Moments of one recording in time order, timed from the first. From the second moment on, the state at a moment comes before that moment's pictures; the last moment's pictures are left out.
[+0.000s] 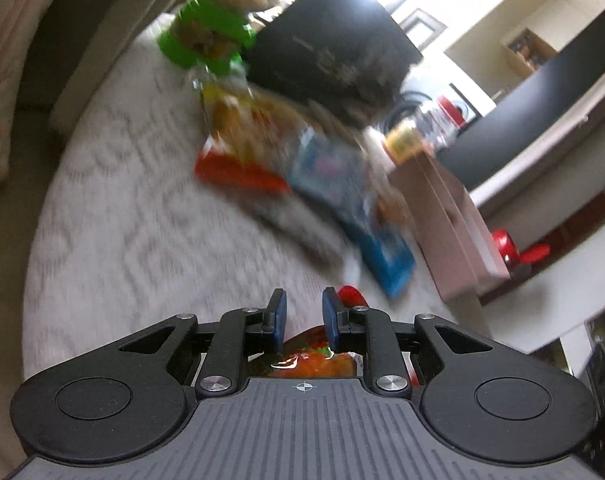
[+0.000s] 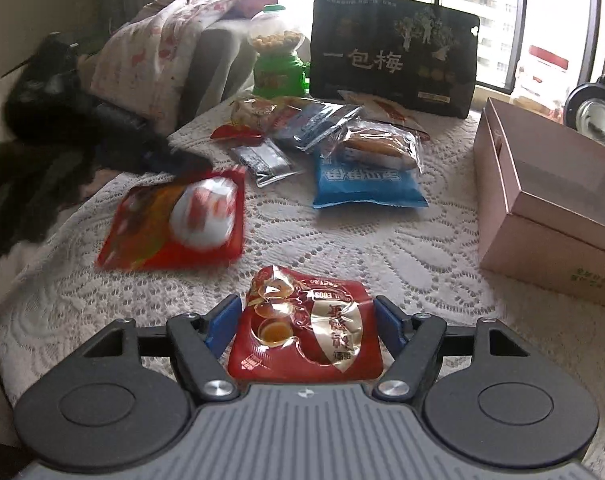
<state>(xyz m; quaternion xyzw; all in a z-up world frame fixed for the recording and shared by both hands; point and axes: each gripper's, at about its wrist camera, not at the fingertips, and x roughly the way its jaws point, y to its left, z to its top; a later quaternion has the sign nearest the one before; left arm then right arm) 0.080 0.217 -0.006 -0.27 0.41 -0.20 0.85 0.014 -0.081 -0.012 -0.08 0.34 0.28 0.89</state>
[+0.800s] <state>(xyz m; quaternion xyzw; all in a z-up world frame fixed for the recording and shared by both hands) -0.014 0.153 0.035 0.01 0.41 -0.15 0.90 -0.044 -0.049 0.004 -0.17 0.27 0.29 0.90</state>
